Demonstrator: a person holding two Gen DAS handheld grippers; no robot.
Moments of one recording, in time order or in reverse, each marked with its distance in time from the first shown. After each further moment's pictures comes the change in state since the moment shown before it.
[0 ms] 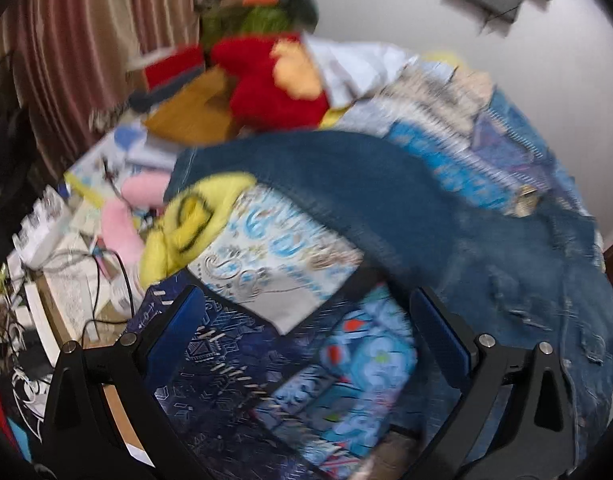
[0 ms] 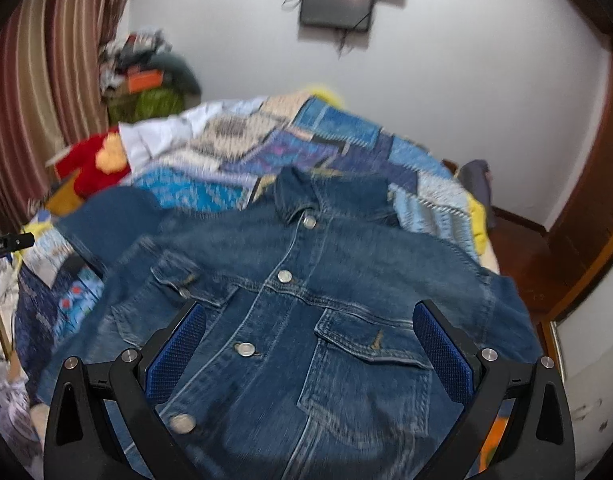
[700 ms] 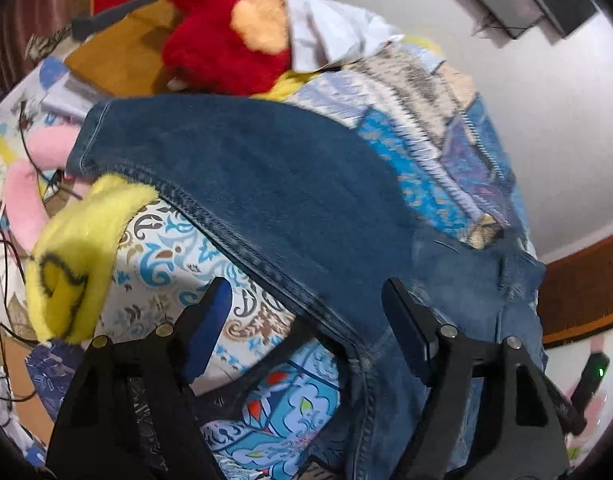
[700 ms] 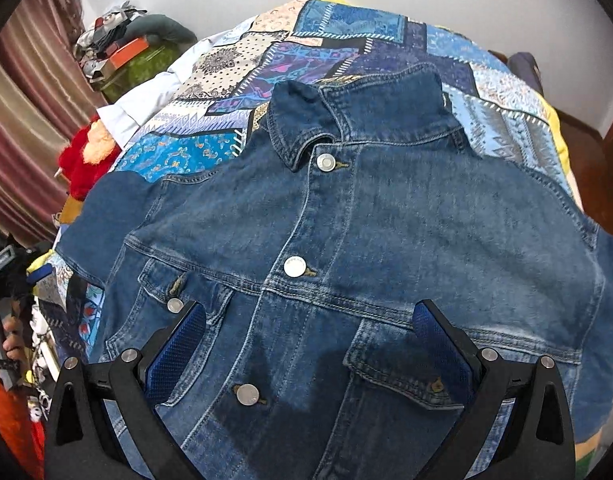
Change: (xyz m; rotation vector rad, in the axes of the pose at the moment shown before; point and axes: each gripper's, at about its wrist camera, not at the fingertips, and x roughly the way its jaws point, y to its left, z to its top) left arm 0.059 -0.003 0.058 -0.173 0.207 -0.287; right arm 0.124 -0.034 0.028 0.213 0.324 0.232
